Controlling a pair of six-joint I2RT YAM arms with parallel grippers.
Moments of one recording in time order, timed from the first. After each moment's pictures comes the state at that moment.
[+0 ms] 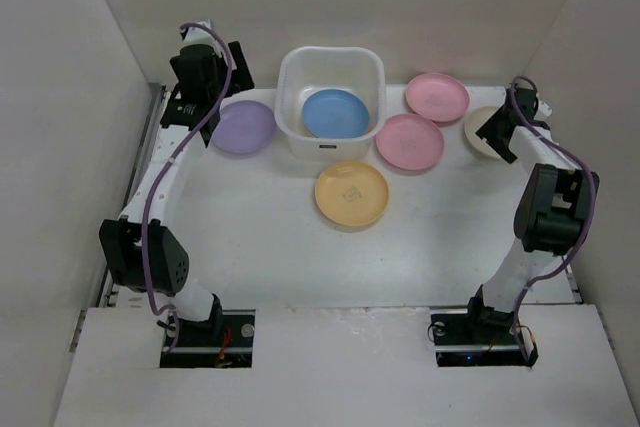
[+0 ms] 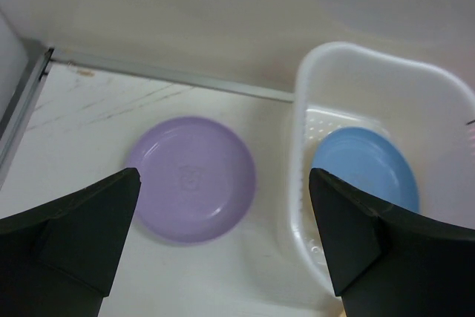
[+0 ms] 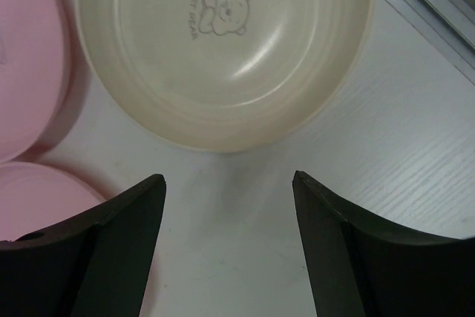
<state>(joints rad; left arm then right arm) -0.16 1.56 1.57 -0.27 -0.18 -0.24 -0.21 1.83 1.38 -0.38 0.26 0.57</state>
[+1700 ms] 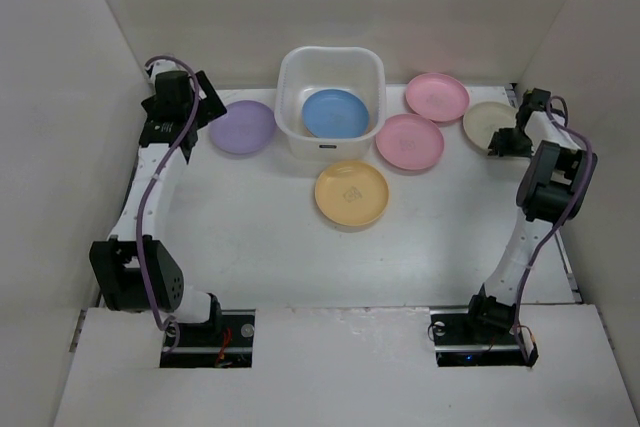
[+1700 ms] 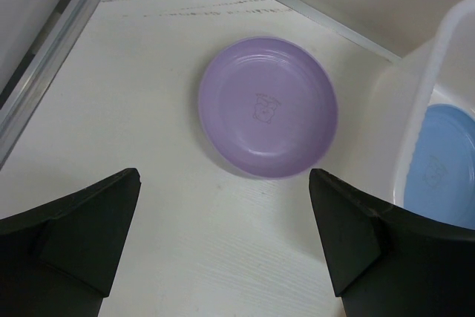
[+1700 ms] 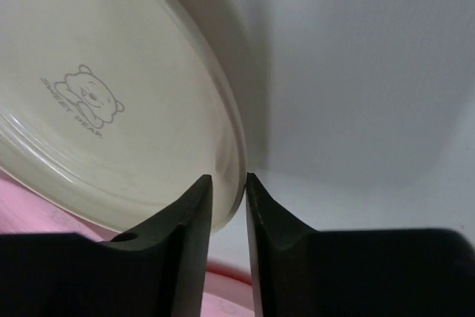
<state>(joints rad) -0.01 1.45 1.36 -0.42 -0.22 -0.40 -0.35 2.19 1.75 -0.76 0.06 1.35</state>
